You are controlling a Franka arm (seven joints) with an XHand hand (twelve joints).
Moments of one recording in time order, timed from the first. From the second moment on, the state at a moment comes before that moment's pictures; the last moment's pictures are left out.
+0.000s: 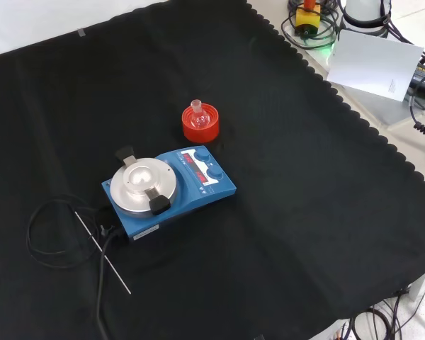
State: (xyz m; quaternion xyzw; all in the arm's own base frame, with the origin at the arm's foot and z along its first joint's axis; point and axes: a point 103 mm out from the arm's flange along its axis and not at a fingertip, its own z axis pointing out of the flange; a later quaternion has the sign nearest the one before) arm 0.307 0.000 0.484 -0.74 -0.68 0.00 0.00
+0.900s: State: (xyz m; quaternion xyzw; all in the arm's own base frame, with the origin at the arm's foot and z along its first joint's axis) arm 0.312 -0.006 0.474 -0.74 -0.67 0.01 0.01
